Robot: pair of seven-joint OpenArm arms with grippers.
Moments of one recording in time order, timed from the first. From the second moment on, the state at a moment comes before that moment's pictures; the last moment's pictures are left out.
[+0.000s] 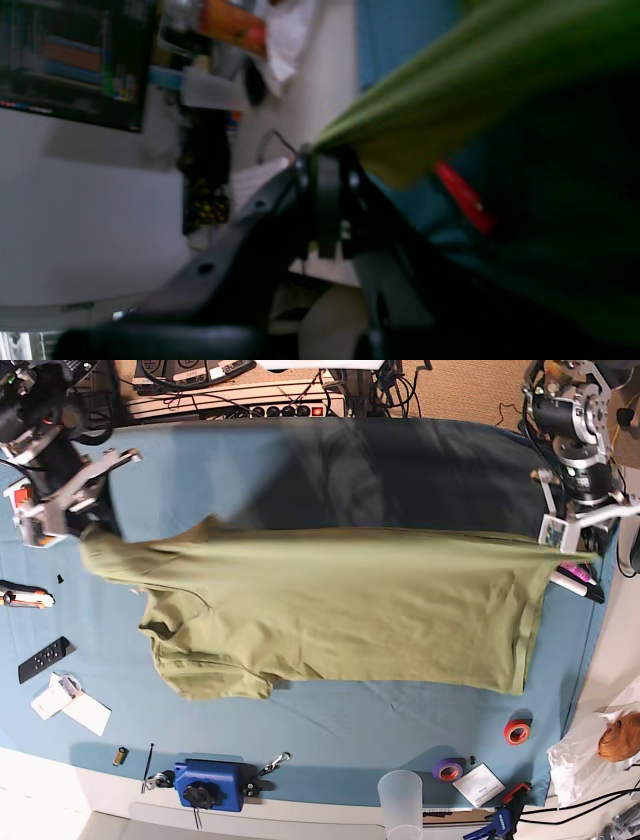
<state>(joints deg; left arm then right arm) 31.4 -37.2 5.6 132.4 29.8 13.3 59.6 -19.1 13.9 54.7 133.5 64.0 40.0 -75.0</state>
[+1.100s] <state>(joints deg) 29.3 -37.2 -20.0 132.9 10.7 14.6 42.5 4.0 14.1 60.2 133.9 50.8 41.3 -60.2</state>
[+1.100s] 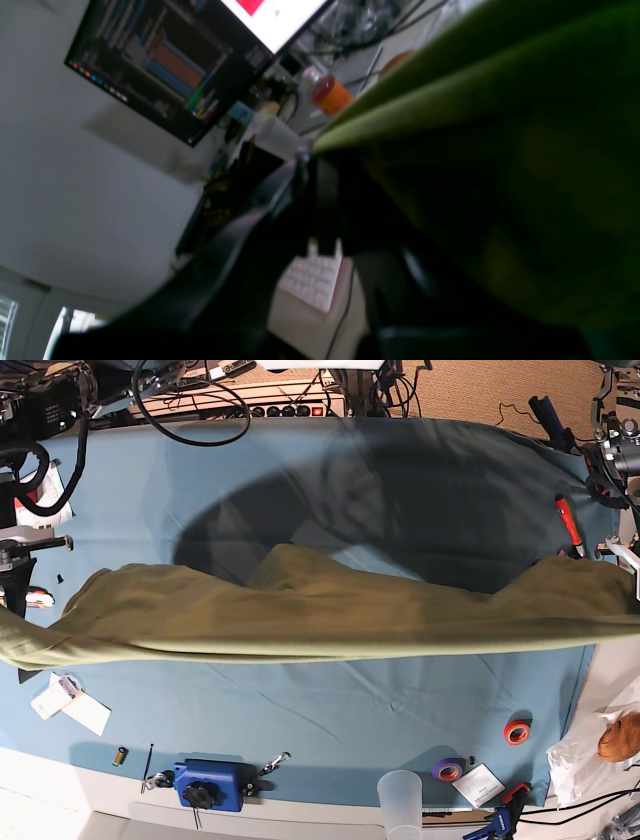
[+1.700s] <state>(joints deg) 15.2 -41.0 -20.0 123.3 -8.9 1.6 37.8 12.3 14.1 41.1 124.1 32.8 40.7 -55.1</state>
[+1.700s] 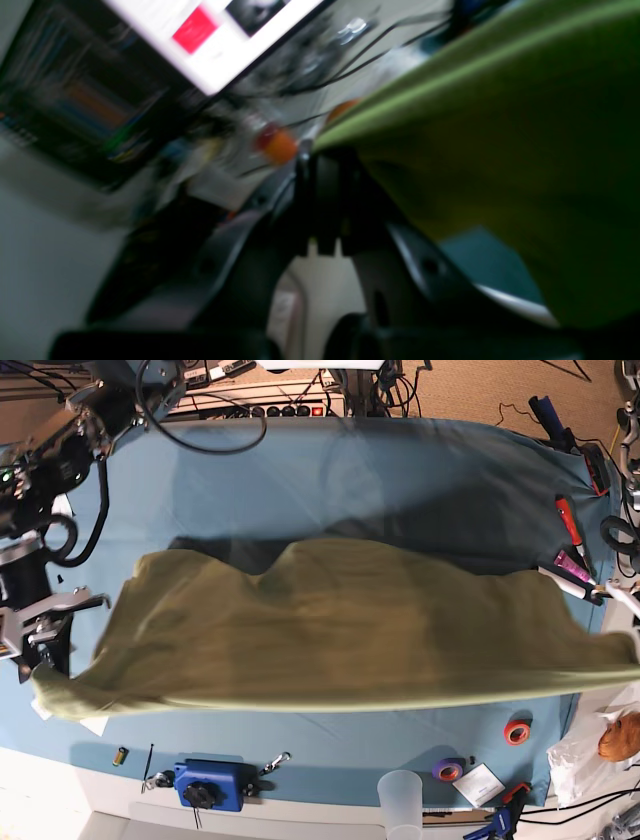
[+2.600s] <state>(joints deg) -16.0 -35.2 -1.0 90.4 -23.7 -13.4 35.9 24.4 14.1 34.3 93.6 22.4 40.4 -55.1</state>
